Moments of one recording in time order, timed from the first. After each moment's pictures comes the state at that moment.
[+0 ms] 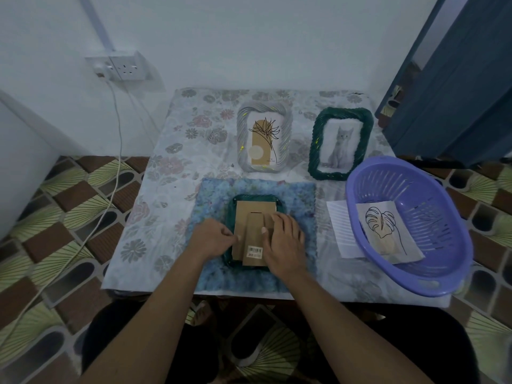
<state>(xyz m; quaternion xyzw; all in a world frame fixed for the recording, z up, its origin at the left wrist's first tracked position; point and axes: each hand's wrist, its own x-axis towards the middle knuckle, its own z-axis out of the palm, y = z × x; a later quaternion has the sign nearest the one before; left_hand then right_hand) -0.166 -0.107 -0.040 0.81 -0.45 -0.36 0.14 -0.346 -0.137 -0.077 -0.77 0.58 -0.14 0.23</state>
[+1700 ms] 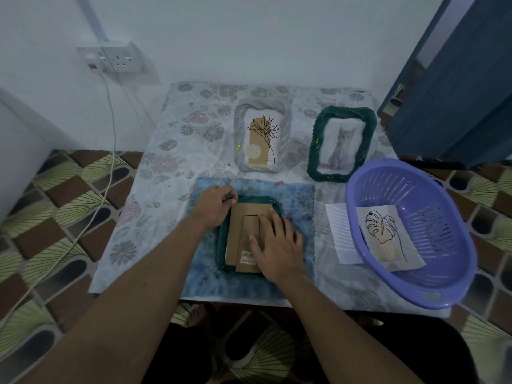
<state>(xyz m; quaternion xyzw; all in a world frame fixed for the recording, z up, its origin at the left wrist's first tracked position) -0.141 -0.181 -0.061 0.75 -0.59 -0.24 0.19 -0.348 -0.144 -0.080 -0.82 0.55 -0.05 0.18</state>
